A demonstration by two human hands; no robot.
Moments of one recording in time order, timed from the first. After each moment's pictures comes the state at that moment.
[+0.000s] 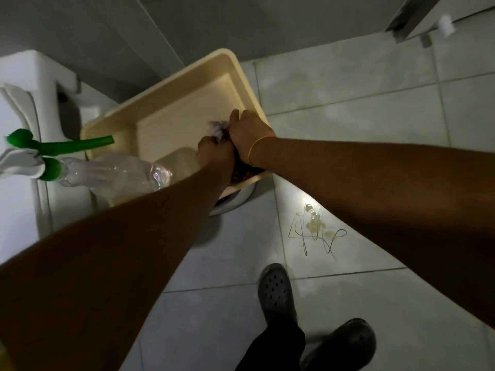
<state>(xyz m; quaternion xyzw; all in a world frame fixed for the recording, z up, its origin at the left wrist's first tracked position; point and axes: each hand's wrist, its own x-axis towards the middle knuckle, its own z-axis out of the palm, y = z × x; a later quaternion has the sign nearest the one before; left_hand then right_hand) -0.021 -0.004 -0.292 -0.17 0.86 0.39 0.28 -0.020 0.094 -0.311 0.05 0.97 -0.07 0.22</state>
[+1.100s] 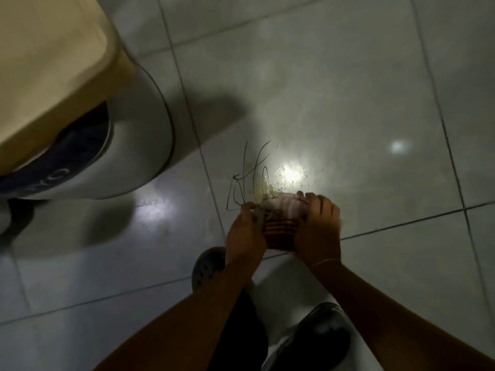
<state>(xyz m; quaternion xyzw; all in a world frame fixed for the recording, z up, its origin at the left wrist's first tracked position) 0.327 -0.011 -0.526 0.10 0.85 0.26 0.45 0.436 0.112 -0.543 0.47 0.83 -0.28 0.09</state>
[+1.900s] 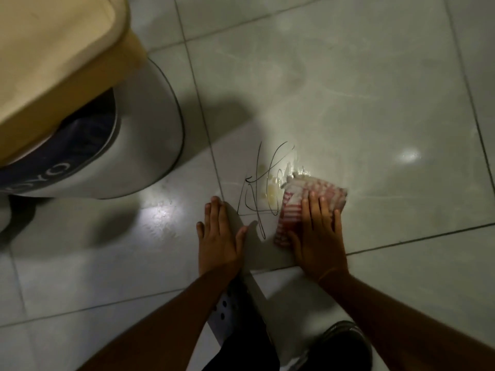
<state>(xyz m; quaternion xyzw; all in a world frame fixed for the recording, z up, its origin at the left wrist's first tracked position) 0.294 -0.094 -0.587 0.22 0.91 0.12 0.32 0.458 0.093 -0.615 0.31 0.92 -0.17 0.18</state>
